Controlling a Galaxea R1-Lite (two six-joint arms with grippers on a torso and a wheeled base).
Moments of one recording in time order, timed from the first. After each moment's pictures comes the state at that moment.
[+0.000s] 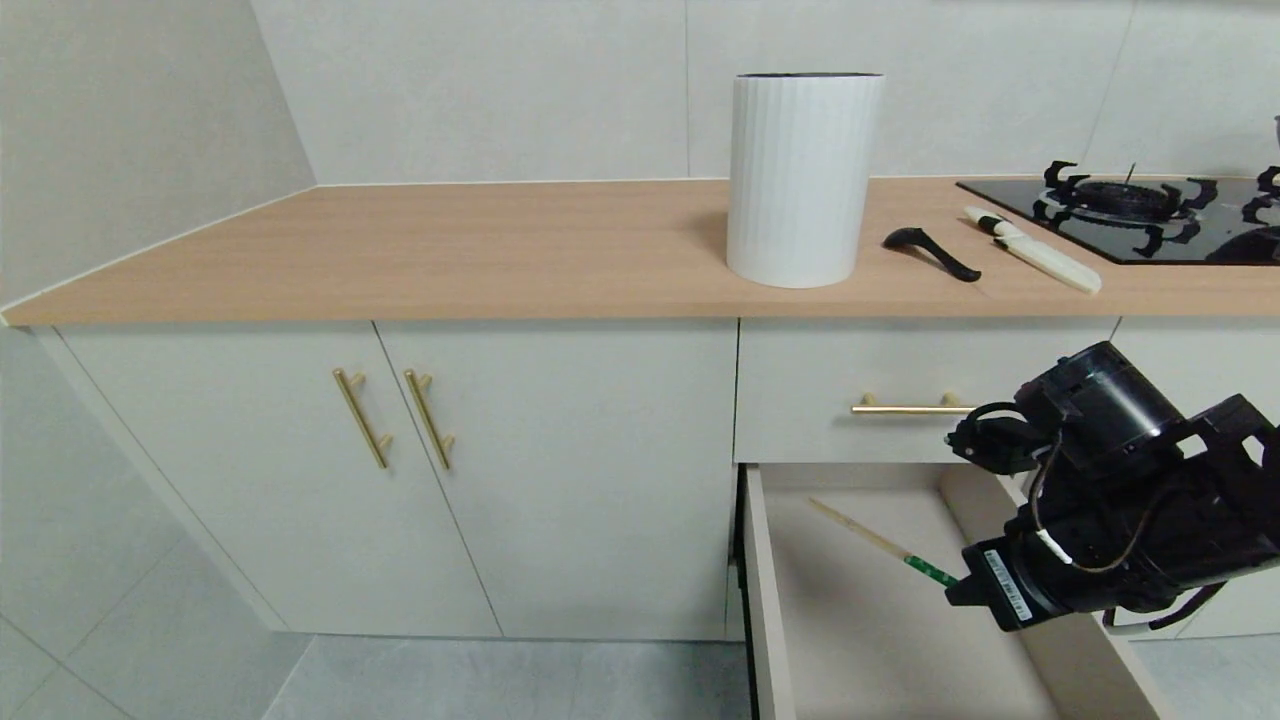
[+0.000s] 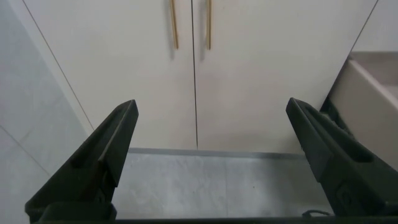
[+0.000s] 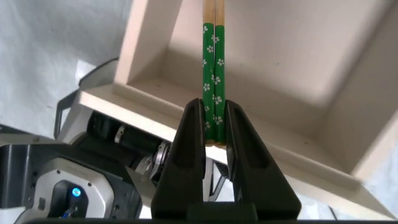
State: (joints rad) left arm 0.00 0.00 0.00 0.00 0.03 0.00; right arm 0.48 1.62 -0.97 0.39 0.04 0.17
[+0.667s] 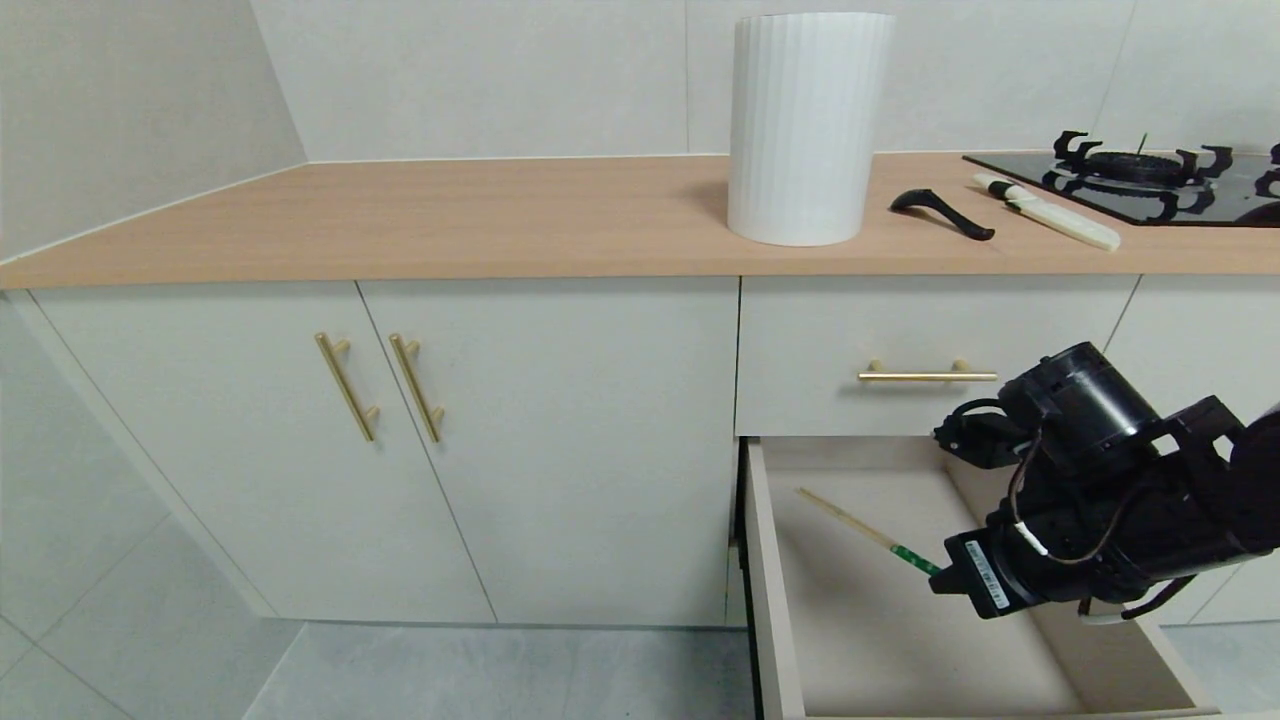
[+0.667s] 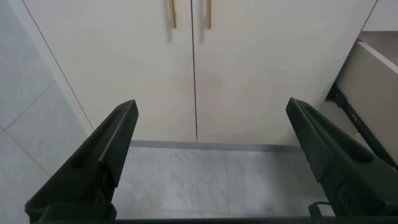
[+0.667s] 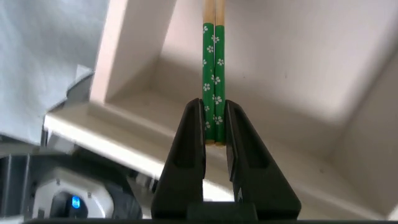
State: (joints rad) left arm 0.00 0.00 0.00 0.00 0.03 0.00; right arm 0.48 1.65 -0.97 0.32 0.03 0.18
